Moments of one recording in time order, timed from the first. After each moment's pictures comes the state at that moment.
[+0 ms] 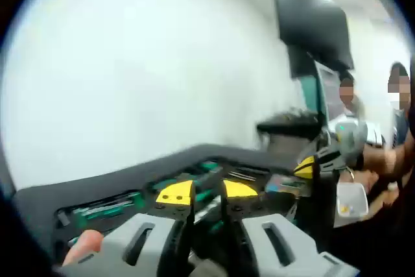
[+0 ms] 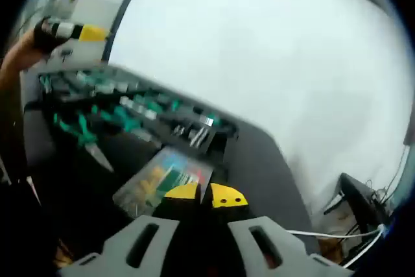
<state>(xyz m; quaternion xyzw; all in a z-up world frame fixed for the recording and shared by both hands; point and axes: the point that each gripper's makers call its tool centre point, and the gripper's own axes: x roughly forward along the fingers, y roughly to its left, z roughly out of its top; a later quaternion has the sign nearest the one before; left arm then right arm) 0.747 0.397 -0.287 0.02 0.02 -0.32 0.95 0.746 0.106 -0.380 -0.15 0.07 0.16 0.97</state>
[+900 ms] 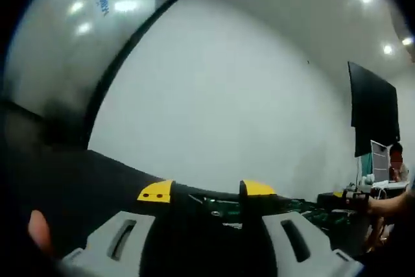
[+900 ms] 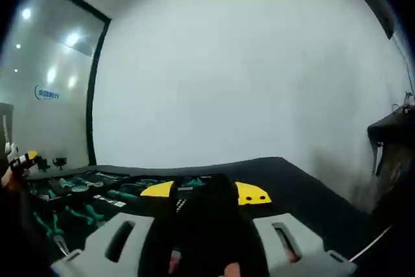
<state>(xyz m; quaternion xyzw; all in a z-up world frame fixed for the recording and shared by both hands) 0.712 0.694 -0.358 -0.16 -0.11 -0.05 0.98 0.850 0.073 -0.361 0.07 -0.04 0.15 0.99</state>
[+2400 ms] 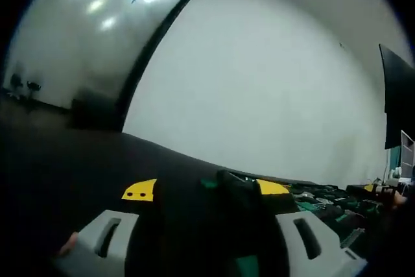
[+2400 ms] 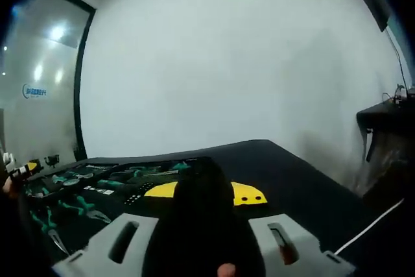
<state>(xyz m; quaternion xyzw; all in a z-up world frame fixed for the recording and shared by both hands) 0.727 0.717 -0.389 -0.15 -0.07 0.00 0.99 0.849 0.059 -0.384 0.09 0.00 0.12 0.99</state>
